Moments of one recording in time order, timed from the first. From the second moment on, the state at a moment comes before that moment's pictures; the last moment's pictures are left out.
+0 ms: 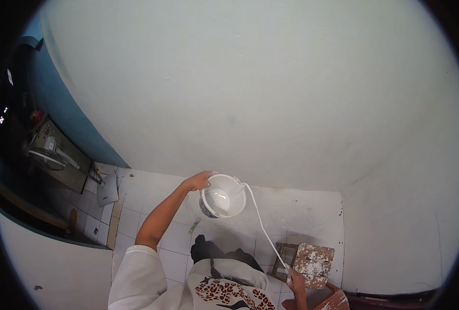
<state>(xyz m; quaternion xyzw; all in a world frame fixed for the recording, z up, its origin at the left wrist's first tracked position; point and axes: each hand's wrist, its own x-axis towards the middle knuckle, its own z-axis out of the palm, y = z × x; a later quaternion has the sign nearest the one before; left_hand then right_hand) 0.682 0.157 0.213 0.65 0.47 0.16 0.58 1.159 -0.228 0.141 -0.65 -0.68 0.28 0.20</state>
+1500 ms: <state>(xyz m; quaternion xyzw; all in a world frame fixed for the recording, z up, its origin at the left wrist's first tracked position) 0.695 0.143 0.226 0.61 0.48 0.25 0.58 1.151 -0.201 0.129 -0.64 -0.68 0.25 0.25</state>
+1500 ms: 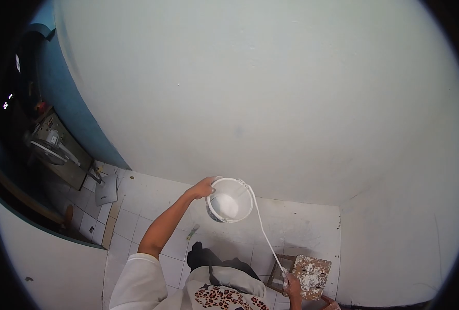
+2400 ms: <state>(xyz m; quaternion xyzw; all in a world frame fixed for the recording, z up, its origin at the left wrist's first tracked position) 0.650 0.143 0.150 0.53 0.60 0.37 0.47 1.131 -0.200 0.115 -0.63 -0.61 0.37 0.30</state>
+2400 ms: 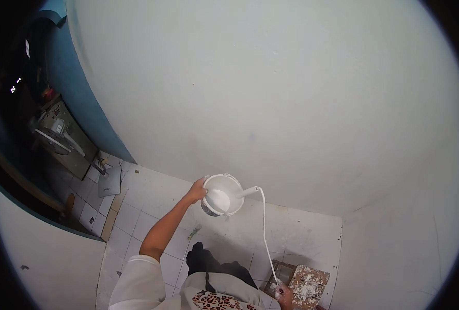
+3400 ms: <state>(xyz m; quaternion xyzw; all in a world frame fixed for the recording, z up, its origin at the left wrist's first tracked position) 0.605 0.129 0.040 0.41 0.65 0.45 0.45 0.914 0.026 0.050 -0.51 -0.38 0.57 0.52</state>
